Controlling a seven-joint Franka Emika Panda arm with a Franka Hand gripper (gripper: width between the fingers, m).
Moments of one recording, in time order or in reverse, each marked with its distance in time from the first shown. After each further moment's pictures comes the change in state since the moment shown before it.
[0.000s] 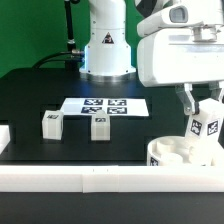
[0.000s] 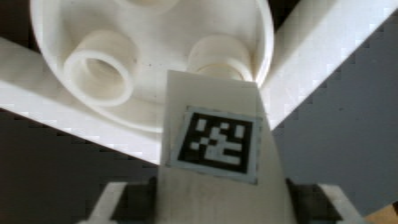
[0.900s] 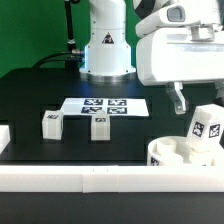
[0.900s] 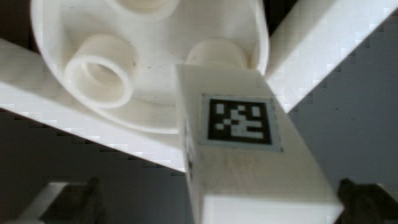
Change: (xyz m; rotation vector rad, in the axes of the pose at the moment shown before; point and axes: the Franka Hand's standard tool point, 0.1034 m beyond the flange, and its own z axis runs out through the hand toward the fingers) arm 0.000 0.001 -0.009 0.003 -0.020 0.001
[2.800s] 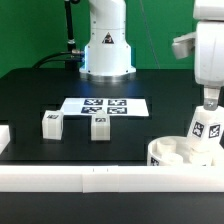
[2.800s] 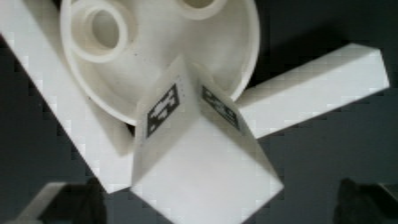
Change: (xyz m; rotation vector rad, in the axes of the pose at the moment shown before) arm 0.011 -0.013 -0.004 0.190 -0.334 -0.706
